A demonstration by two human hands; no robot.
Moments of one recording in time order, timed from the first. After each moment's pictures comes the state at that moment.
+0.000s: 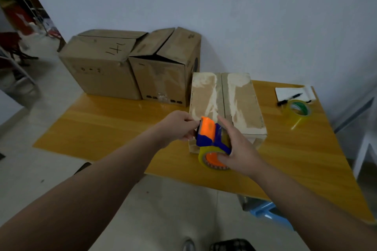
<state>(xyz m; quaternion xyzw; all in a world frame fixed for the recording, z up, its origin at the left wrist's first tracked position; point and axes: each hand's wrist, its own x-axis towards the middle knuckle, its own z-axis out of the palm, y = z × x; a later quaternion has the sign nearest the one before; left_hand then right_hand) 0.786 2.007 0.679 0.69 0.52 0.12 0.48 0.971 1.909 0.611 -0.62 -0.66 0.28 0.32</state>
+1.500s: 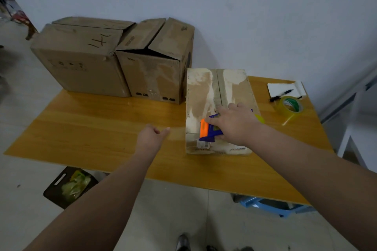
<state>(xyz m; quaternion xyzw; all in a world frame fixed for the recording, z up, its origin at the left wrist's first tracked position) 0.739 2.053 0.574 0.61 0.69 0.17 0.35 0.962 1.981 0.680 -0.60 -0.77 -0.06 -0.21</state>
